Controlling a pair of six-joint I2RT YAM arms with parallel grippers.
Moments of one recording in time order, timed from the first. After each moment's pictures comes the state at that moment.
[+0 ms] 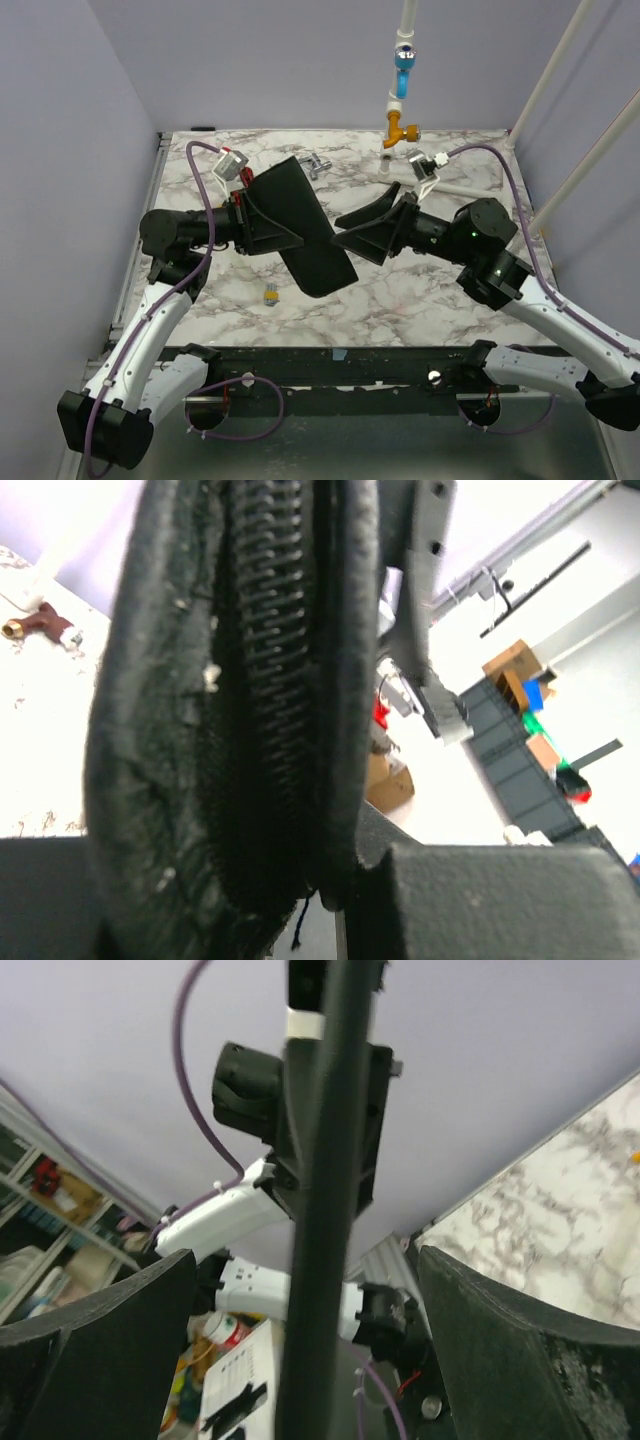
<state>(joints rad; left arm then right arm) -0.28 0.92 0.85 0.64 1.15 -1.40 0.90 0.98 1.08 0.14 -0.34 0.78</state>
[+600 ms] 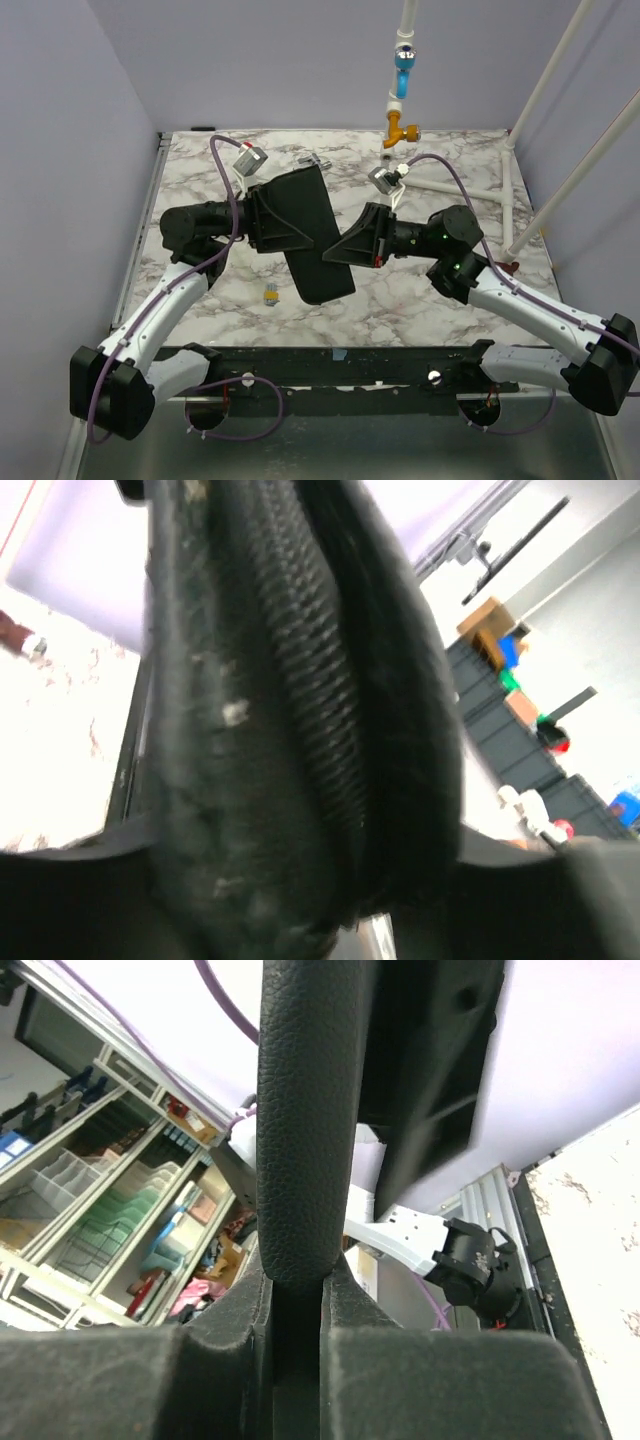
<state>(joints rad) -0.36 1.04 0.84 0.90 1.24 -1.46 0.81 1.12 0.87 0.61 -0.76 1.08</state>
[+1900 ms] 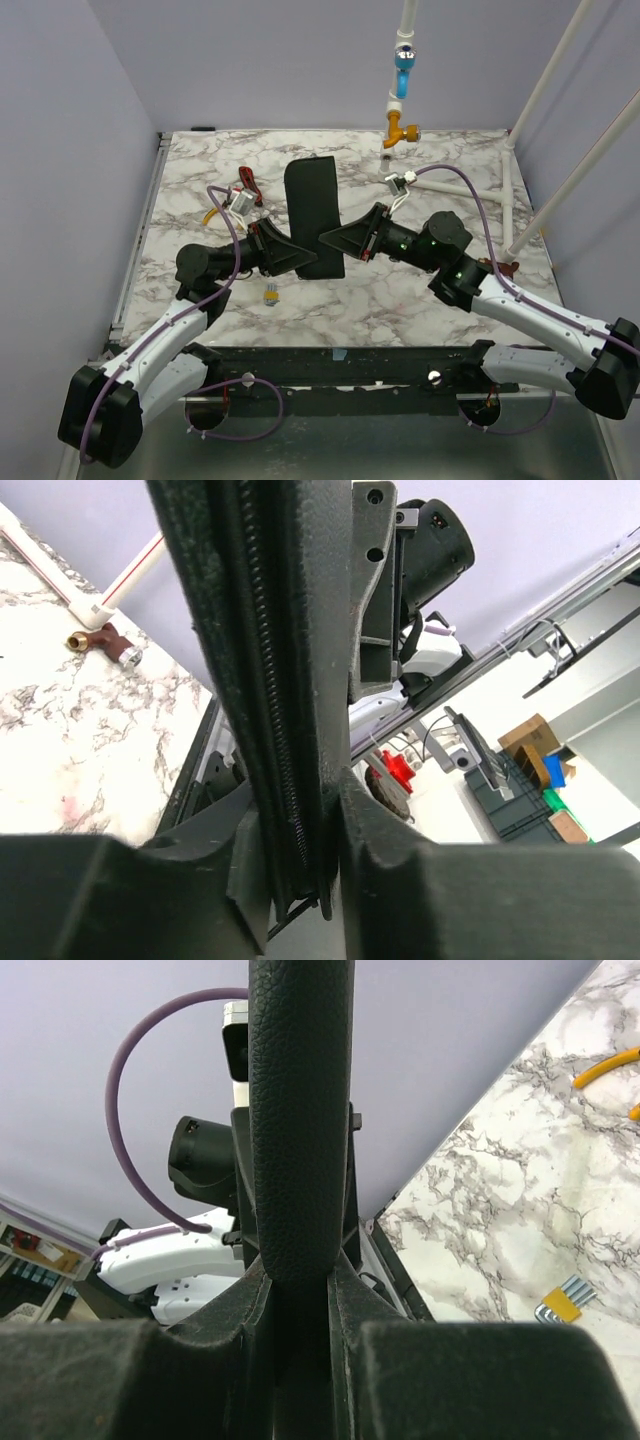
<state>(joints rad) -0.43 0.90 0.44 0.92 0.89 -1.27 0.84 1.08 0.82 0.40 -0.30 0.90</state>
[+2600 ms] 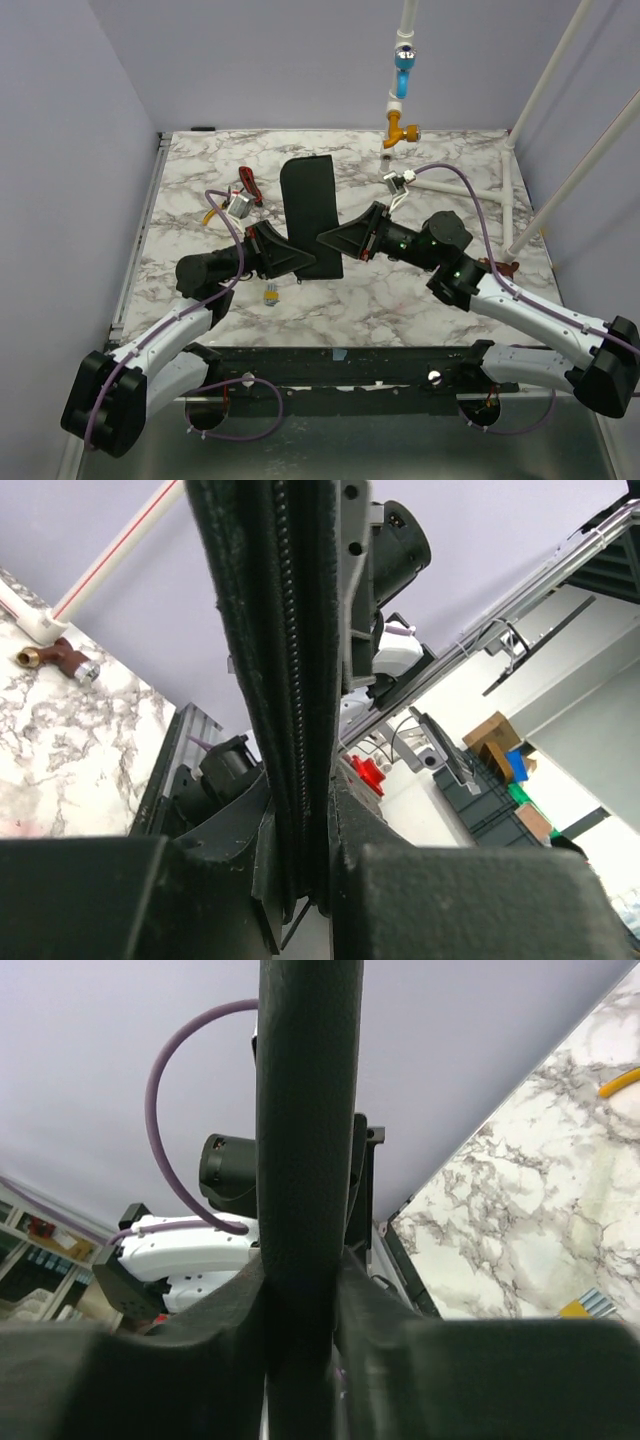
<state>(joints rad) -0.43 0.97 0.38 1.20 0.88 -1.43 0.84 1.09 0.82 0.45 -0.34 0.91</state>
